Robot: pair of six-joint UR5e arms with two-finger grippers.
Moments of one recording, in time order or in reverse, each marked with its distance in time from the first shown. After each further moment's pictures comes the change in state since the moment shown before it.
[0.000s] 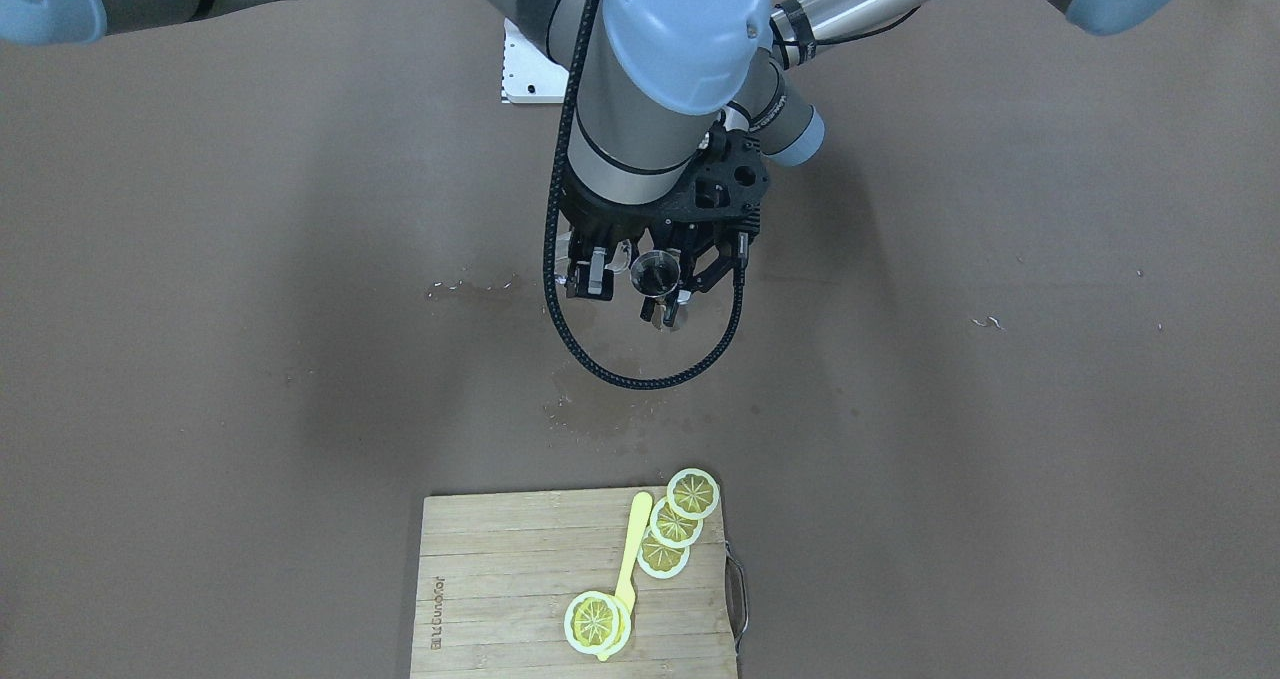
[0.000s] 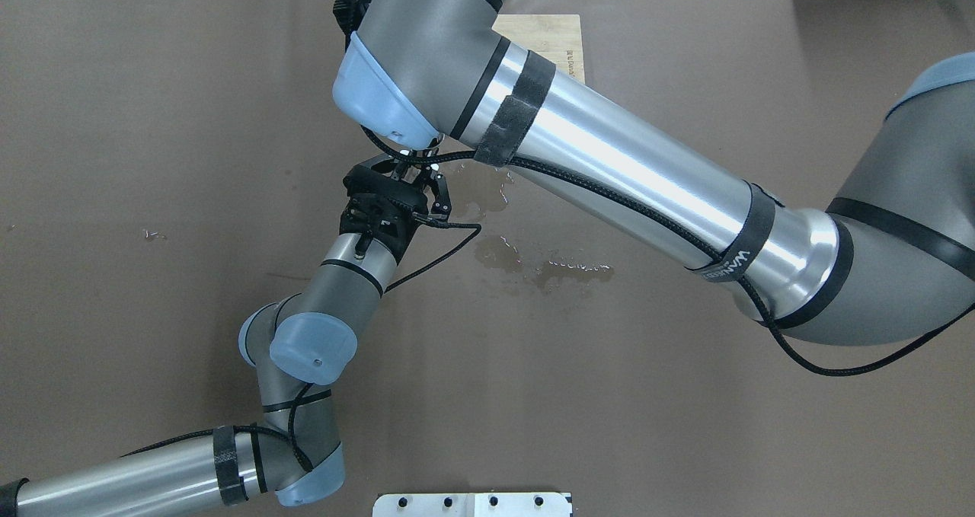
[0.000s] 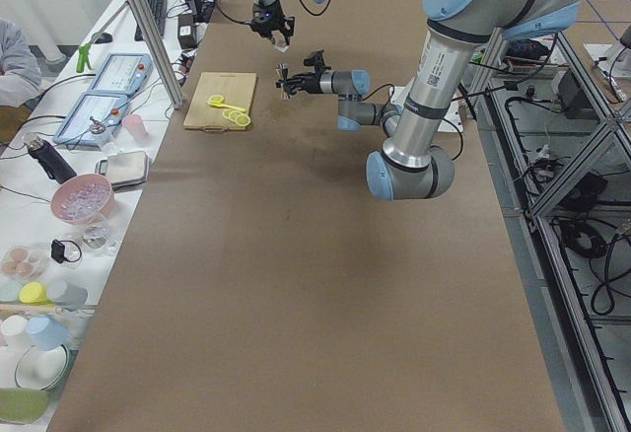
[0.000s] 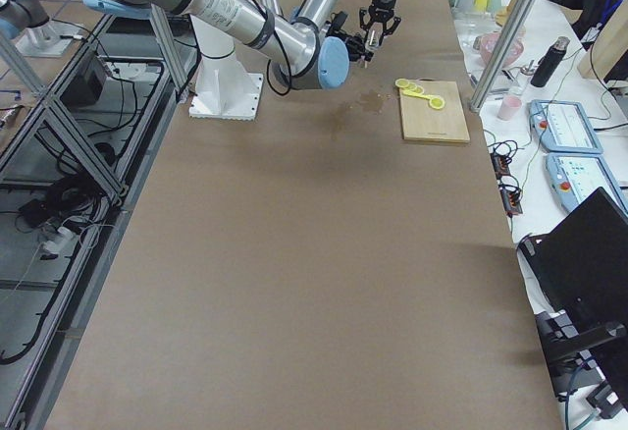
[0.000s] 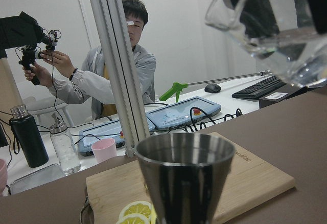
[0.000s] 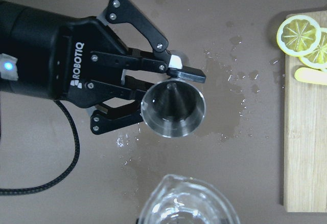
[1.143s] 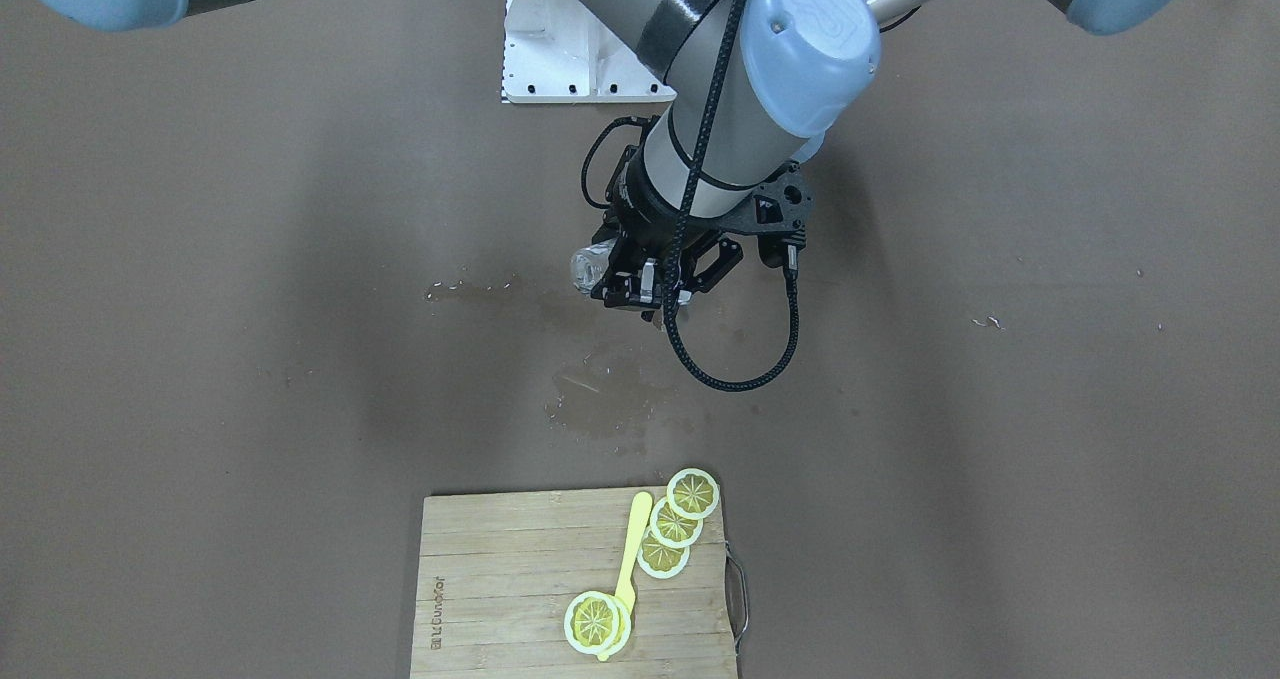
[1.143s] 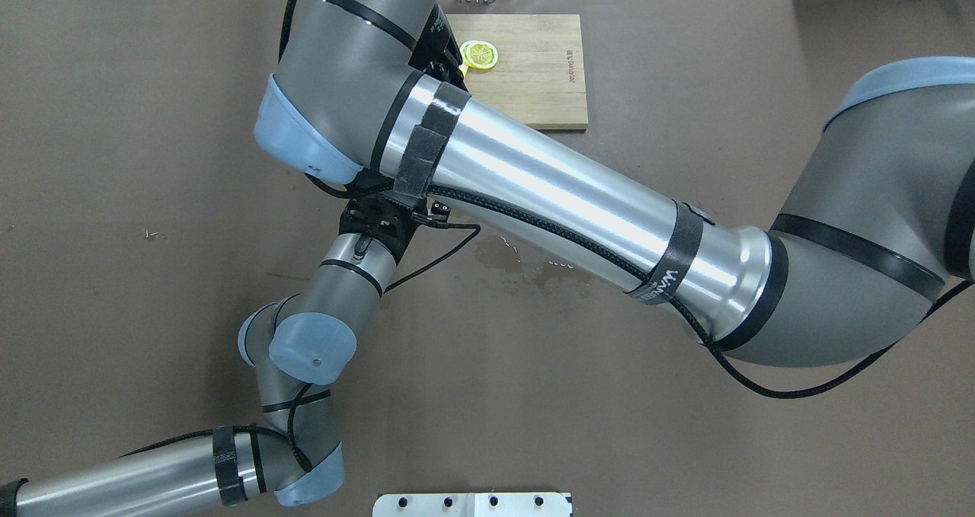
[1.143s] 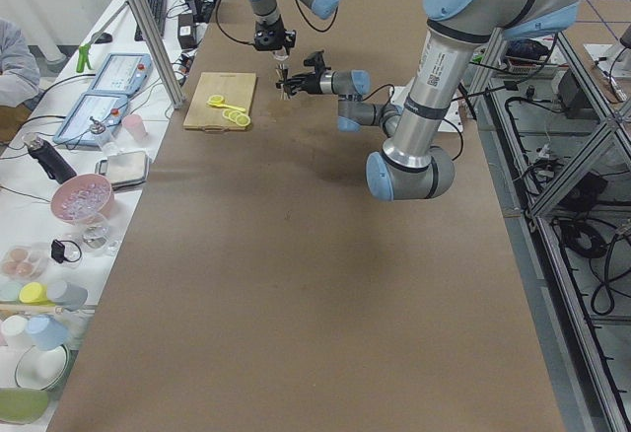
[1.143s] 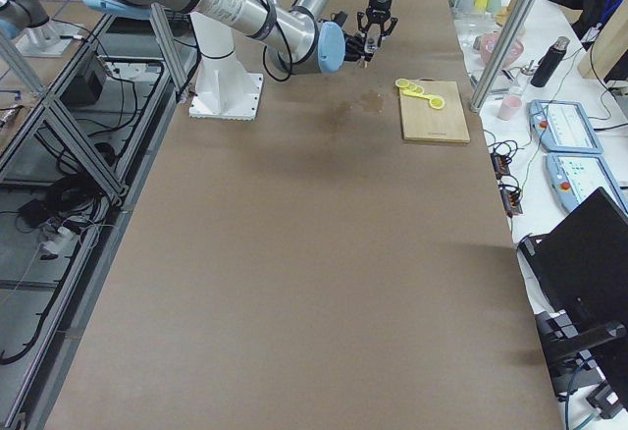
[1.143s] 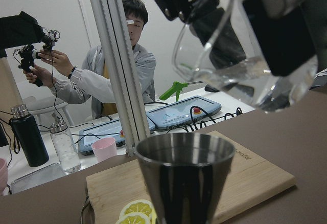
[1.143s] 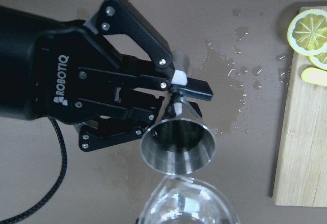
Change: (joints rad) left arm 0.000 0.002 0.000 0.000 -0.001 0.000; right arm -0.076 0.099 -0.165 -0.011 -0.150 -0.002
